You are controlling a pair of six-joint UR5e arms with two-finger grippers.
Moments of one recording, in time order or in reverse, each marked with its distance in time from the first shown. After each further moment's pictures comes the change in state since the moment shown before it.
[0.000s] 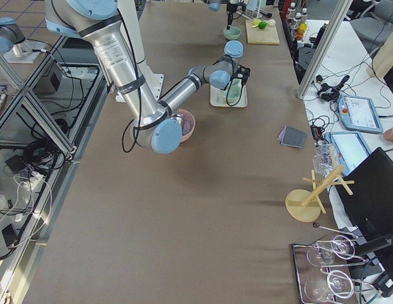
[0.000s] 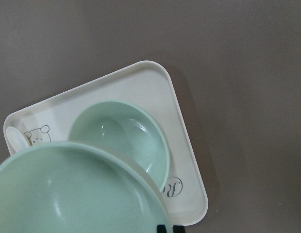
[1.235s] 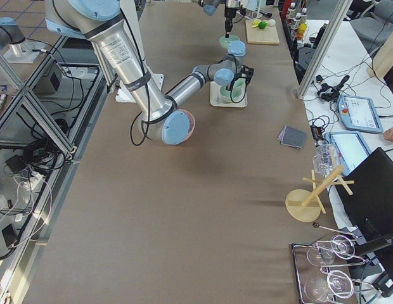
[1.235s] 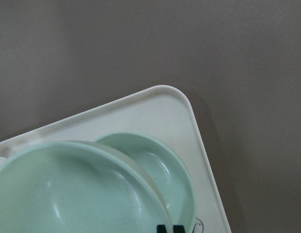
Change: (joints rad) left arm 0.205 -0.050 -0.396 0.010 -0.009 -0.617; right arm -0.028 0.099 -0.141 0.006 -0.086 -0.005
